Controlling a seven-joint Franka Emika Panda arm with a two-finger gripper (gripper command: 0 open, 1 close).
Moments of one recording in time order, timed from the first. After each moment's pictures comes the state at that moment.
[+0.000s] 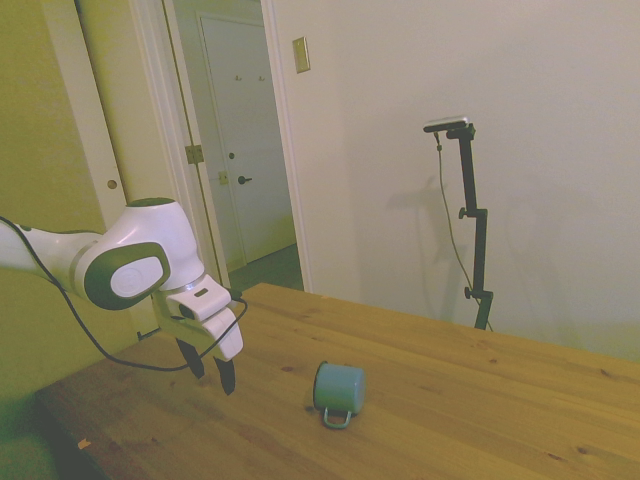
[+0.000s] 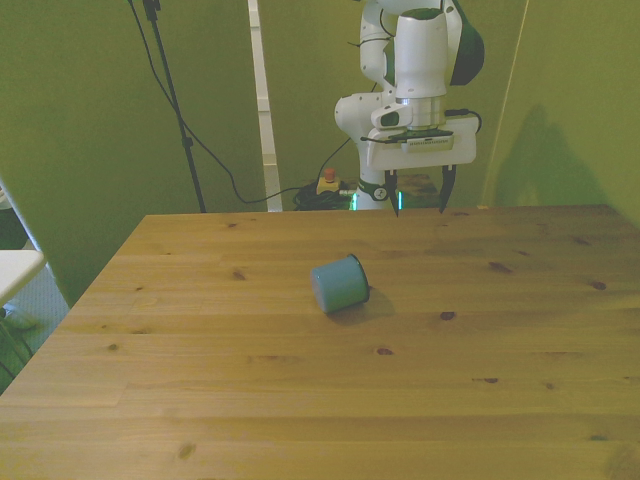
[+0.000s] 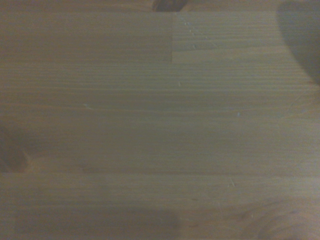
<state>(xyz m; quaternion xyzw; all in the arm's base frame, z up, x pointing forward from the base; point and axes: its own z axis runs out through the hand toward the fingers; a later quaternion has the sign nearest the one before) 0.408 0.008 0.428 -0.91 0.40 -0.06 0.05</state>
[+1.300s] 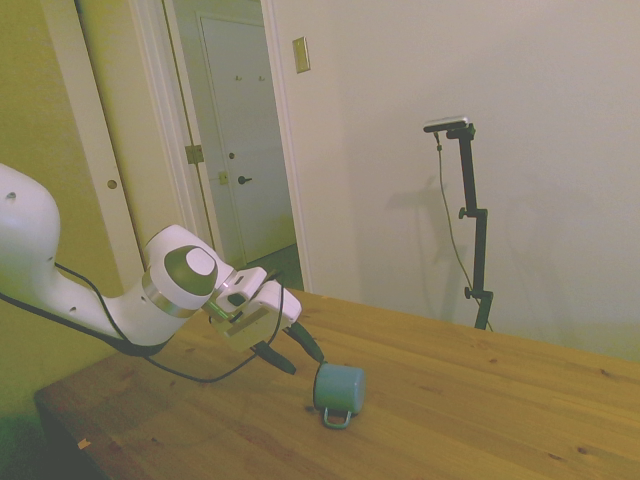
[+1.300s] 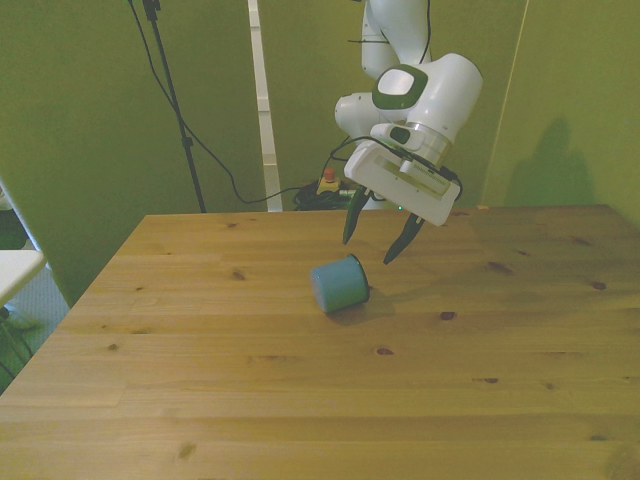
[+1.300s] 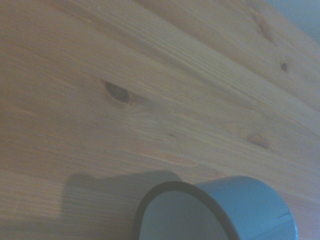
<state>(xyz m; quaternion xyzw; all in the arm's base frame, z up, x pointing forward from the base) 0.491 -0.017 0.390 -0.88 0.30 -0.31 -0.20</state>
